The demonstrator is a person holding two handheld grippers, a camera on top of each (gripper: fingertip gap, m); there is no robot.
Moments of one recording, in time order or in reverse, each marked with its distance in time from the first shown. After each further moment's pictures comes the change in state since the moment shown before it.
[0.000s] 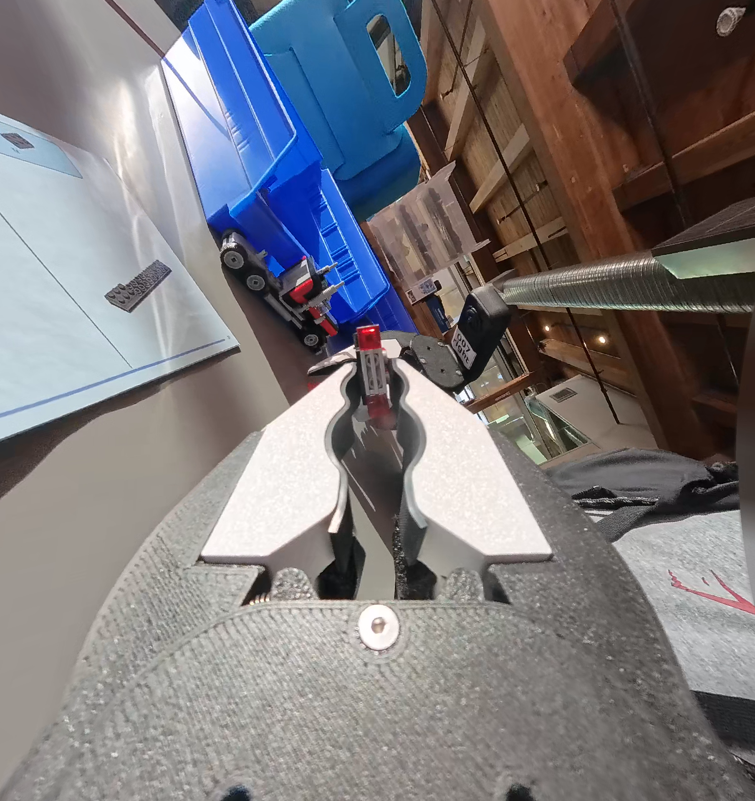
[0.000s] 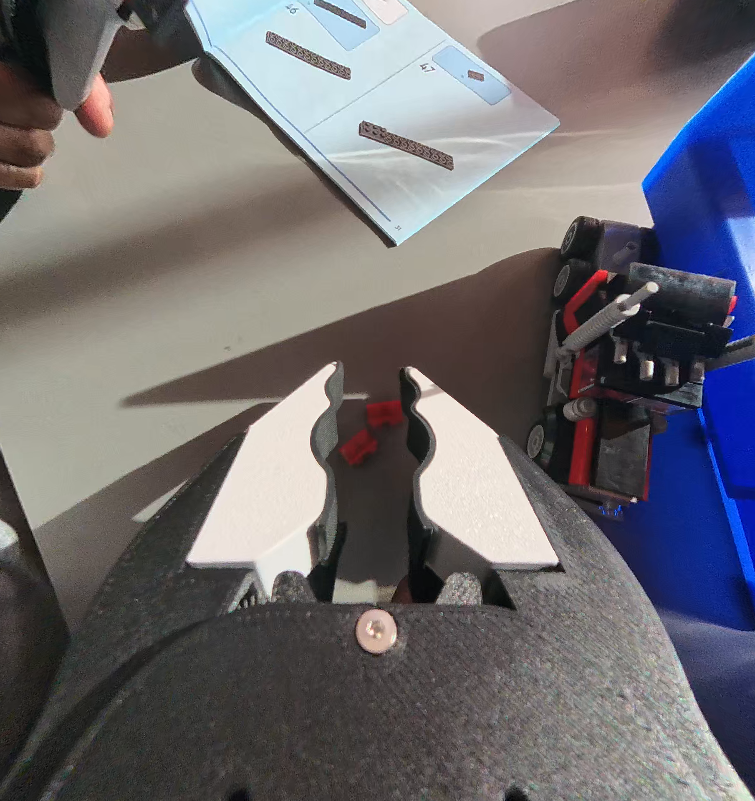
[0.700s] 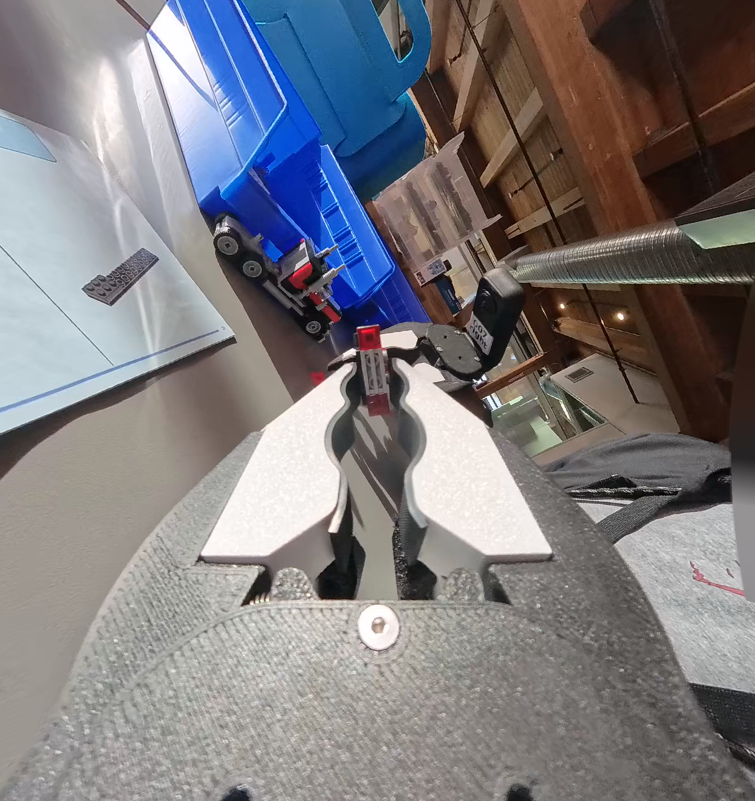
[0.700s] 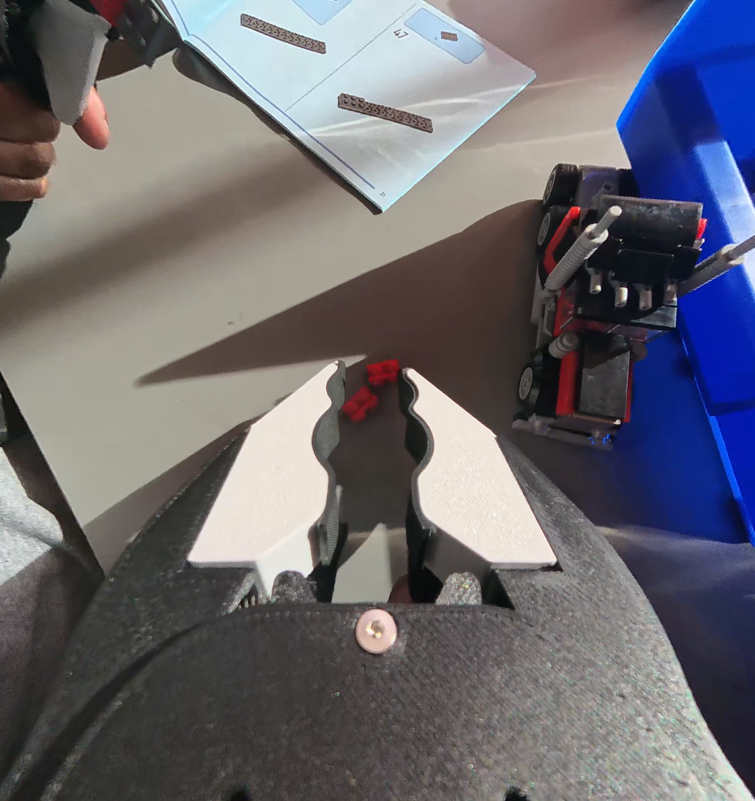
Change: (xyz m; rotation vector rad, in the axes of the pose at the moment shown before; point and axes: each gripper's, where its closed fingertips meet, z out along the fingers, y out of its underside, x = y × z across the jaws) left arm 0.000 0.010 0.007 -0.047 -0.017 0.039; right arm 0.001 0.012 -0.018 -0.029 0.024 0.076
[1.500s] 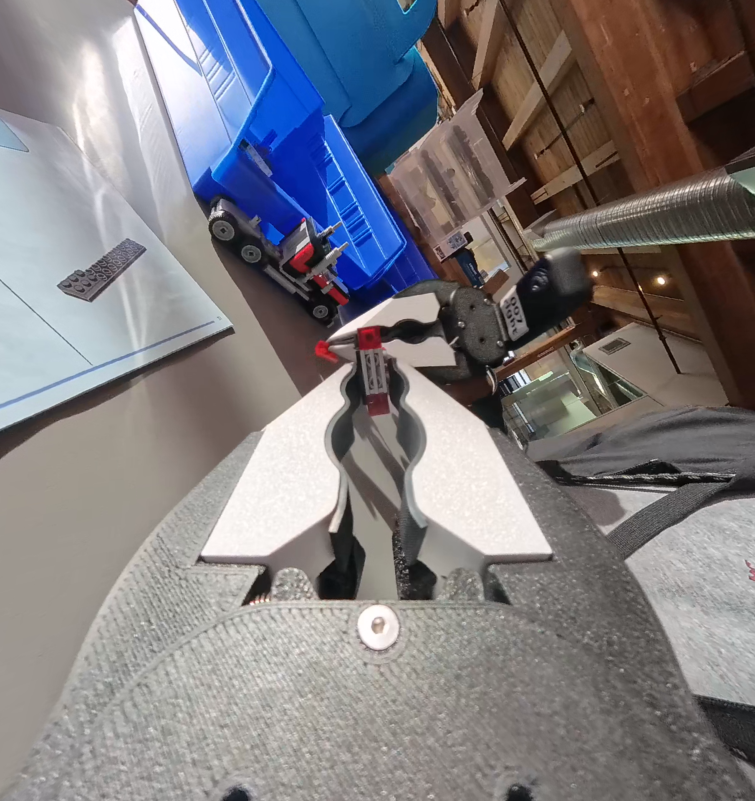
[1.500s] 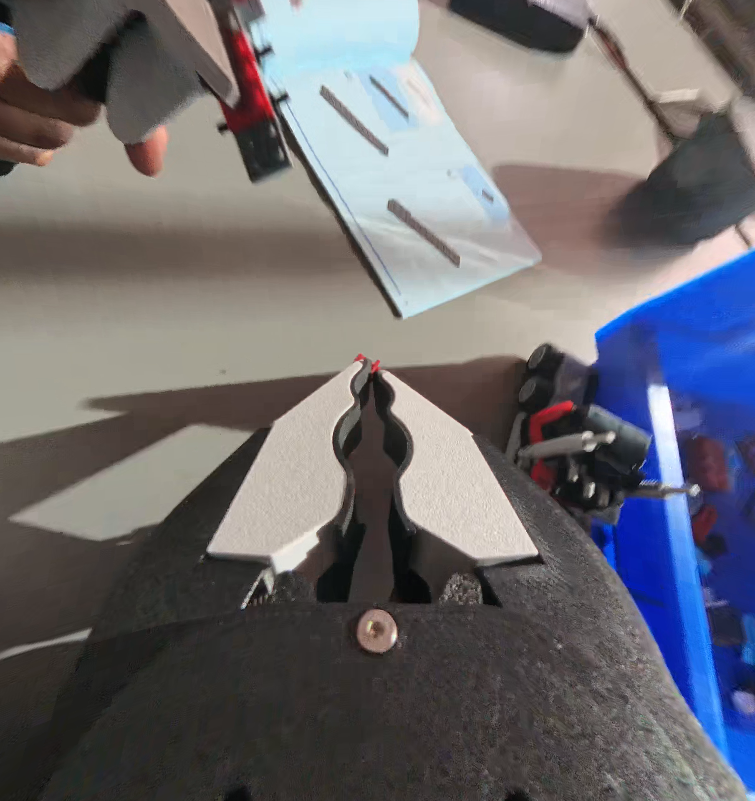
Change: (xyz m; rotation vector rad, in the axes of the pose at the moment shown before) left arm 0.001 0.012 0.010 -0.054 -0.041 0.072; right arm -0.013 -0.046 0.021 0.111 0.046 -0.401
